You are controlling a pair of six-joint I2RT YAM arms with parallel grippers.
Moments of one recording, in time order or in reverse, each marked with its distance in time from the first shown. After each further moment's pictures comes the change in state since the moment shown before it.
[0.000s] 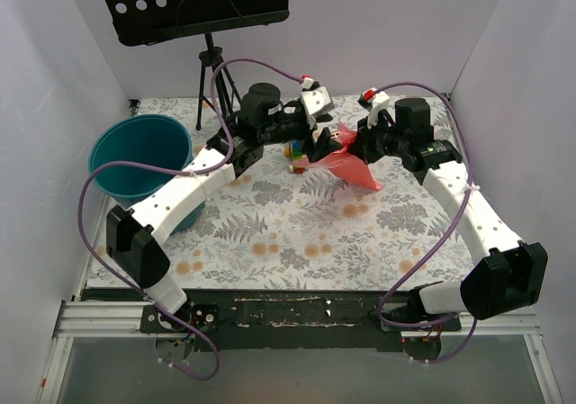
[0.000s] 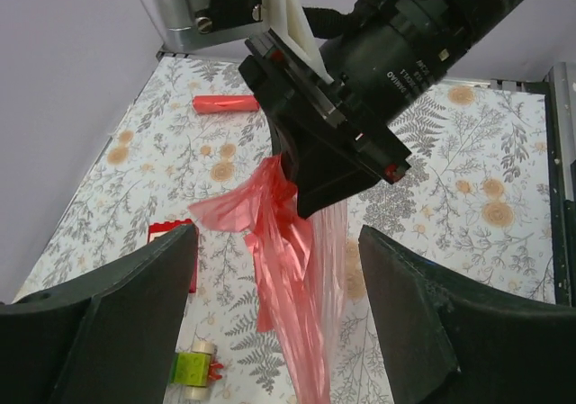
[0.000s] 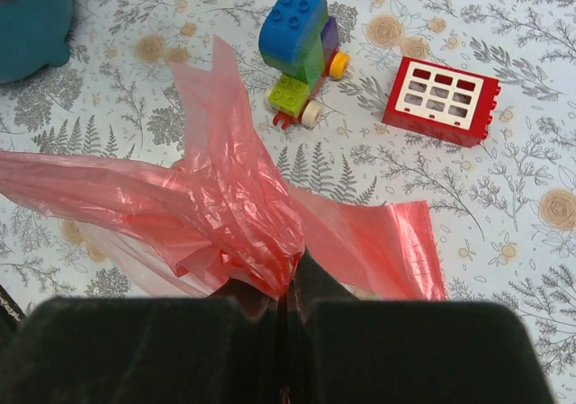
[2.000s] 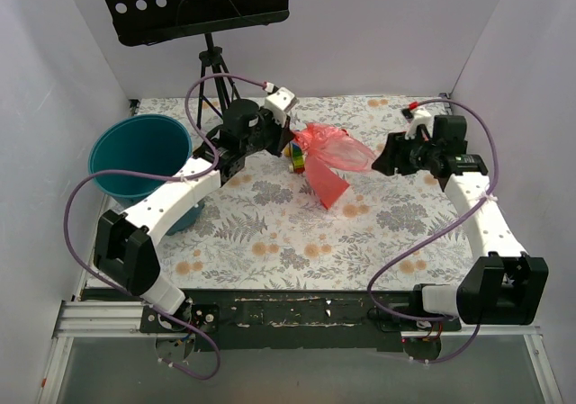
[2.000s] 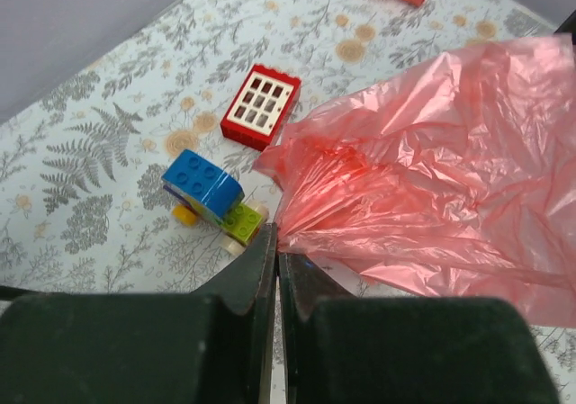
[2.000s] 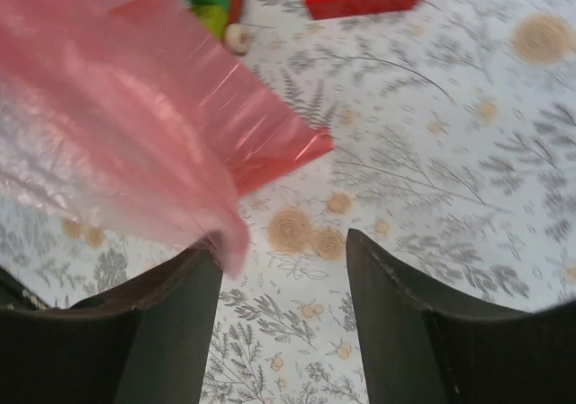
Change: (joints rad) left arm 0.096 -0.025 -0.222 0.013 -0.366 -0.167; right arm -0.308 -0.054 -0.148 -0.070 -0.087 0.120
